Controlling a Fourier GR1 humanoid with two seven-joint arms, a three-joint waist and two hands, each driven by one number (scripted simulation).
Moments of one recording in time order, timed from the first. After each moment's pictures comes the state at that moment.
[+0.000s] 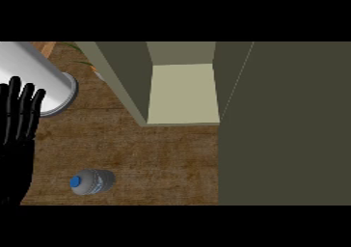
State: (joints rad) left arm 0.01 0.11 0.01 -2.10 -0.01 0.03 0.01; right arm 0.01 -0.09 -0.01 -2.10 -0.01 0.00 0.01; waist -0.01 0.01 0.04
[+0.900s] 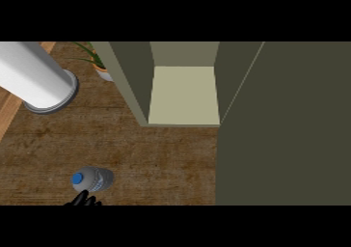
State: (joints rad) left arm 0.58 0.28 -0.29 -2.39 0.33 -0.38 0.08; right arm 0.32 -0.11 0.04 -2.39 -0.26 0.12 0.20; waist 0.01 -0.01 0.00
